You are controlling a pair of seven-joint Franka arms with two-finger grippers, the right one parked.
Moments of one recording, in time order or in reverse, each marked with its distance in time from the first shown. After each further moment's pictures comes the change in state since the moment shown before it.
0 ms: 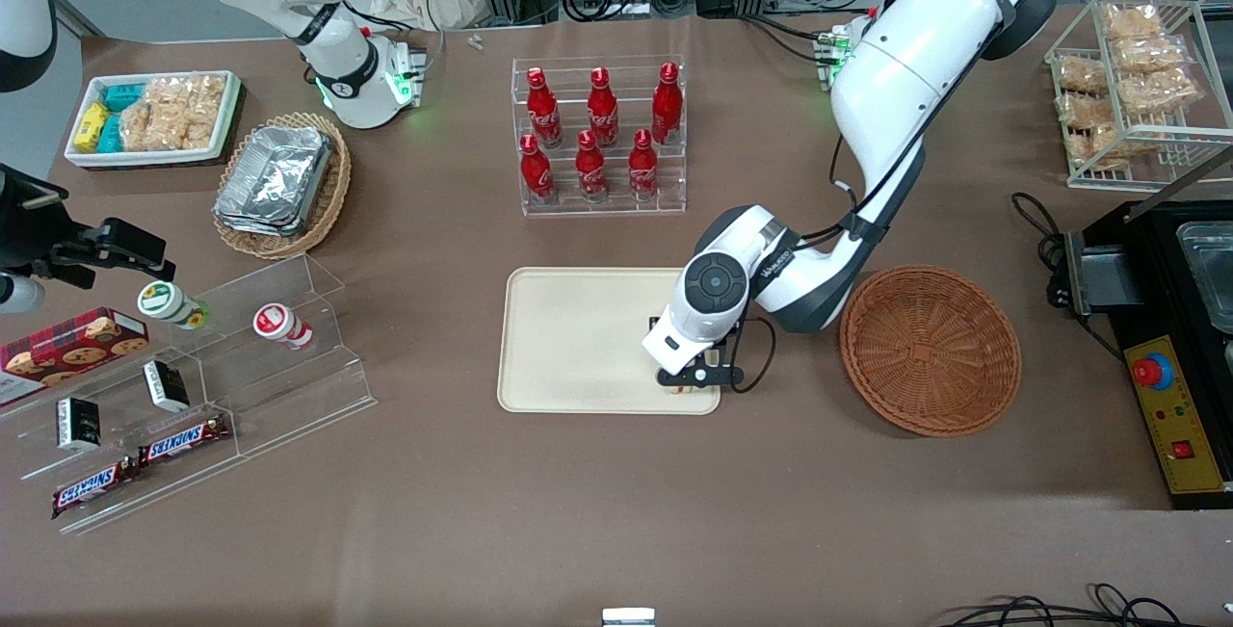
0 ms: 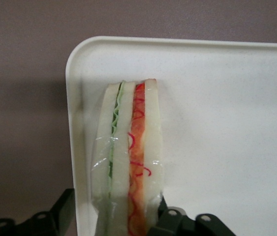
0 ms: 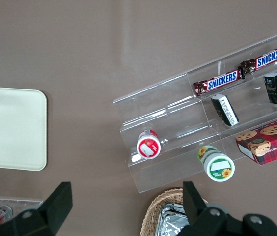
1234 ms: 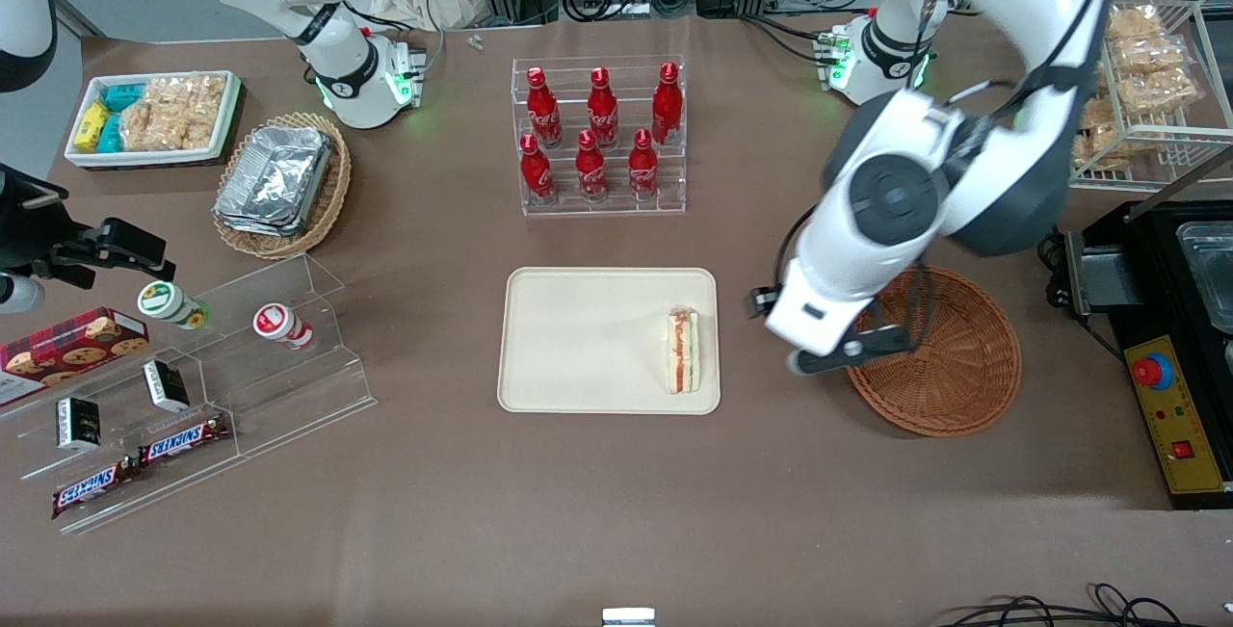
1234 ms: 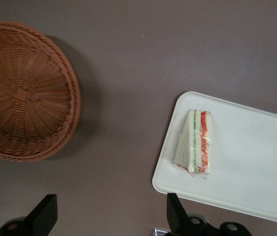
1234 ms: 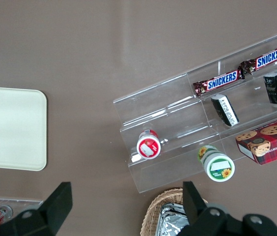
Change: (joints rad) arm 0.189 -0.399 0.004 0.079 -0.114 -0.447 -0.005
